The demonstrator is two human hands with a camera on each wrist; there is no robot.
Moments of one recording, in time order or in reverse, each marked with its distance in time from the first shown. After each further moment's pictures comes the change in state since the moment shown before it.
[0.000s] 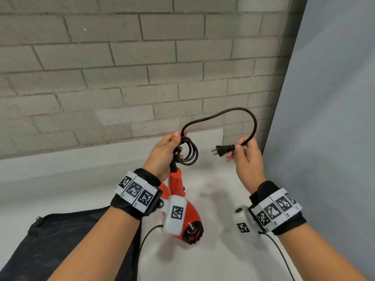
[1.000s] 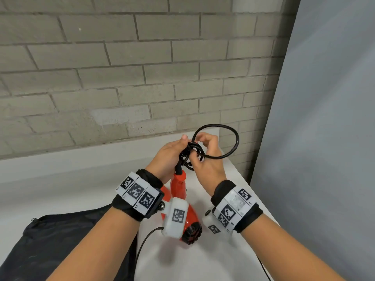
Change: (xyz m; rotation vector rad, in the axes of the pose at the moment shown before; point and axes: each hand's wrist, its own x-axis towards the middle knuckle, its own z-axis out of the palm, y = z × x) left_hand -0.002 -0.006 0.012 0.042 -0.141 -0.050; right_hand -0.020 -0.023 0.066 -0.134 -0.072 -0.126
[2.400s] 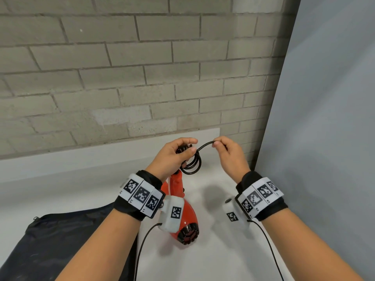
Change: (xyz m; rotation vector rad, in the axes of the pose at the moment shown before) left_hand 0.001 -0.006 -0.007 0.257 -0.056 0.097; right_hand 0.027 0.031 -0.052 -0.231 -0.119 0.111
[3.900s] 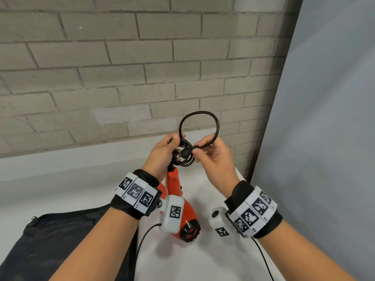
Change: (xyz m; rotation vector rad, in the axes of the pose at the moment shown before) left_hand 0.004 0.001 -0.006 -0.241 0.198 -0.079; right_hand -0.028 -0.052 0.026 0.487 -0.008 -0.060
